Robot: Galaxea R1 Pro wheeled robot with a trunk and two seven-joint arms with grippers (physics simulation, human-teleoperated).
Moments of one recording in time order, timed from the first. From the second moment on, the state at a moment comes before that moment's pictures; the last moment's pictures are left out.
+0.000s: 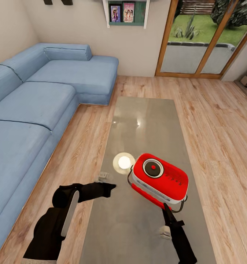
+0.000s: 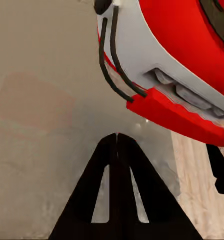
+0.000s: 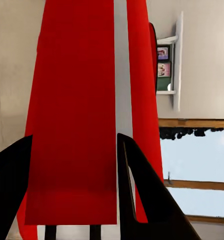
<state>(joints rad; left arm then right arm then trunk) -0.44 -0.10 -0.06 -1.53 0.03 0.99 -0.63 -0.57 -0.43 1.67 -0.99 0.14 0.51 -1.41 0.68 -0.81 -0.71</state>
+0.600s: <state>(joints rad) -0.54 -0.14 -0.06 -1.53 0.17 1.04 -0.63 -0.51 -0.42 1.67 -0.94 0.14 0.51 -1.45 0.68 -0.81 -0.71</state>
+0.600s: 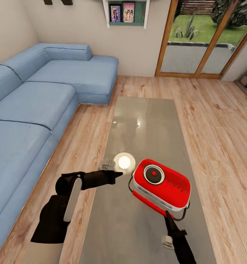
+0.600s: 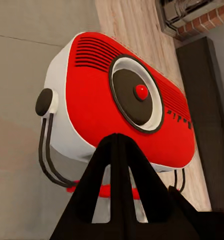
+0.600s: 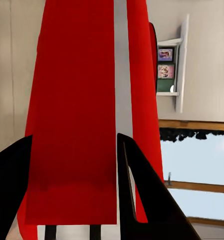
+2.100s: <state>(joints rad) -0.59 -0.17 -0.19 -1.50 0.30 1.04 -0.57 -0.44 -0.38 1.67 -0.95 0.14 0.58 -1.48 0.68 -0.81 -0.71</state>
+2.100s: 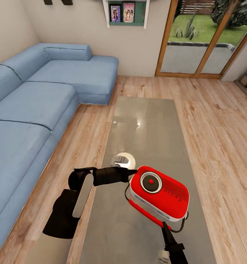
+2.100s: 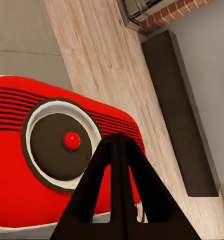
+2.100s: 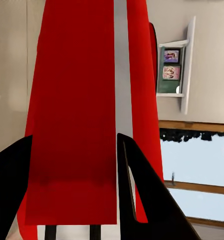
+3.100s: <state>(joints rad) -0.64 -0.17 -0.31 -1.42 0.64 1.04 -0.10 -0.38 -0.38 1.67 -1.00 0.15 0.61 -1.49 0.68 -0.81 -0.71</state>
